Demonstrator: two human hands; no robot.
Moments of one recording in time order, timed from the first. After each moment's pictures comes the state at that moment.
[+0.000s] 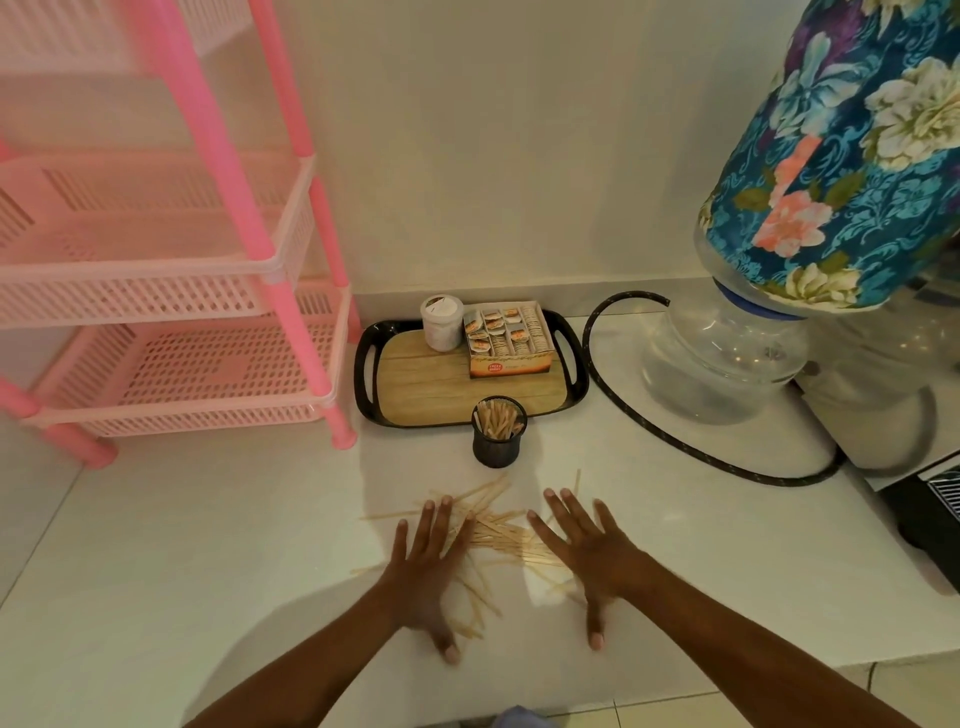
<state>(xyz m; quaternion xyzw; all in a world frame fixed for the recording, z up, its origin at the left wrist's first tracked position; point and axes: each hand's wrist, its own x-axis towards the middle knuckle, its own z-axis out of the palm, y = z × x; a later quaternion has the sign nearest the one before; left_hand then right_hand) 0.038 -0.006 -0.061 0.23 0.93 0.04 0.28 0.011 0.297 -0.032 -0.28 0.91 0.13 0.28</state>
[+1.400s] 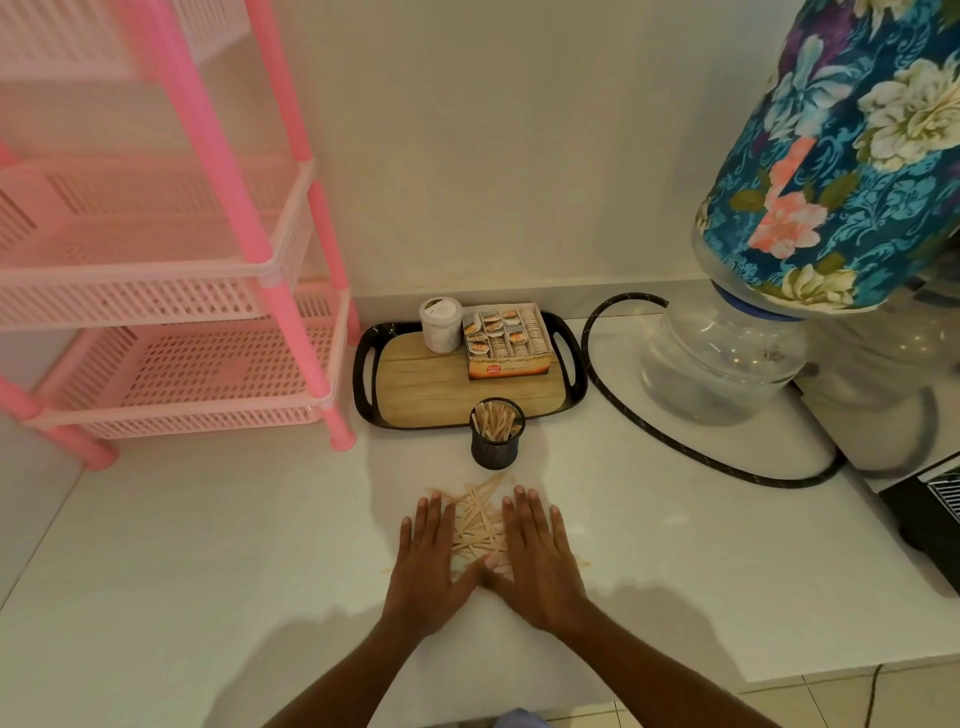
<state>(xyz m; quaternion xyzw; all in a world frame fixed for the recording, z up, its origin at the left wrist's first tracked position) 0.053 0.023 -0.076 0.07 0.98 0.19 0.09 0.044 0.221 -0.058 -0.15 0.98 -0.08 0.11</state>
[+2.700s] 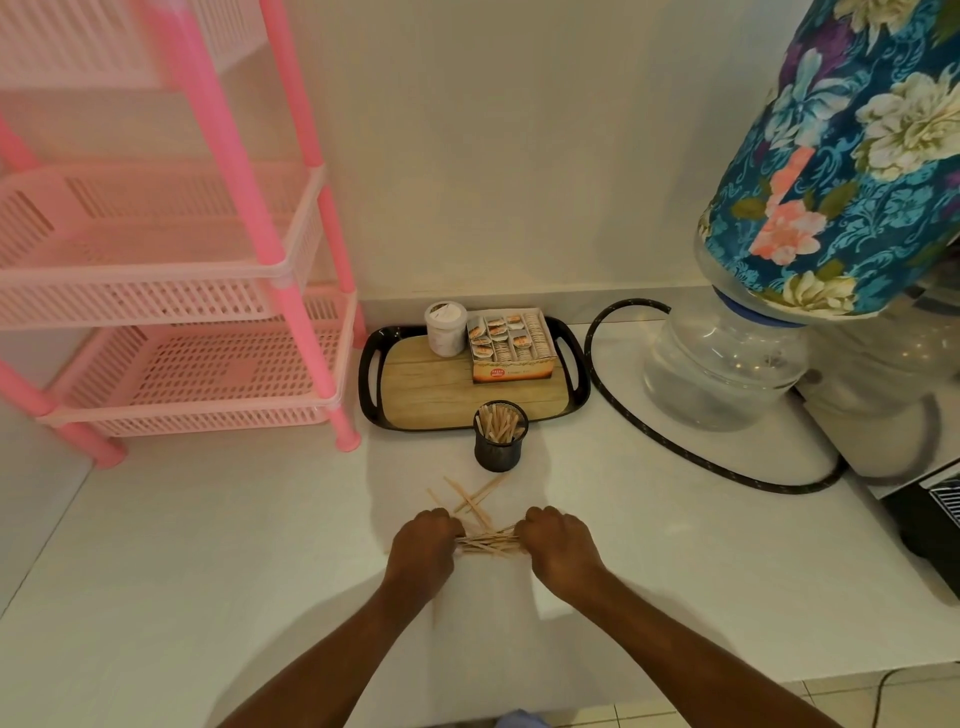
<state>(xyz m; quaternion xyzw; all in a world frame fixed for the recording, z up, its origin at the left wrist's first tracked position) 0.023 0.017 -0.039 0.08 0.98 0.13 0.09 0.015 0.240 -0.029 -0.21 0.97 0.02 0.09</state>
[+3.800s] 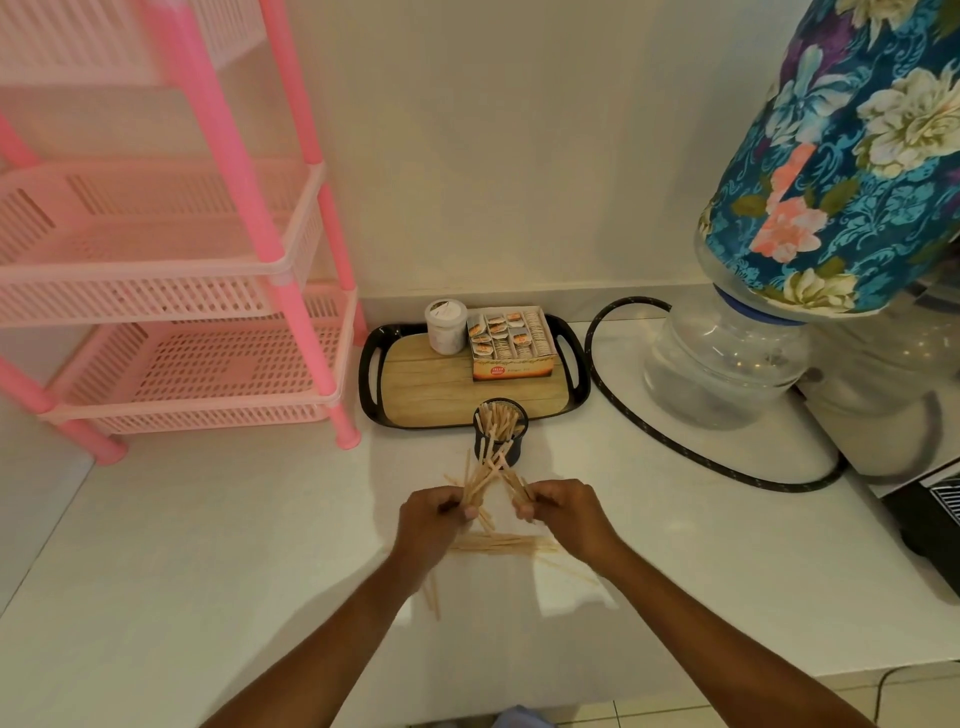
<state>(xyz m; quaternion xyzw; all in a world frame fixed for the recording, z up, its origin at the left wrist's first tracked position) 0.014 0.029 0.001 -0.10 0.84 0.53 0.10 -0.001 0.252 0.025 -0.01 0.85 -0.51 0.15</state>
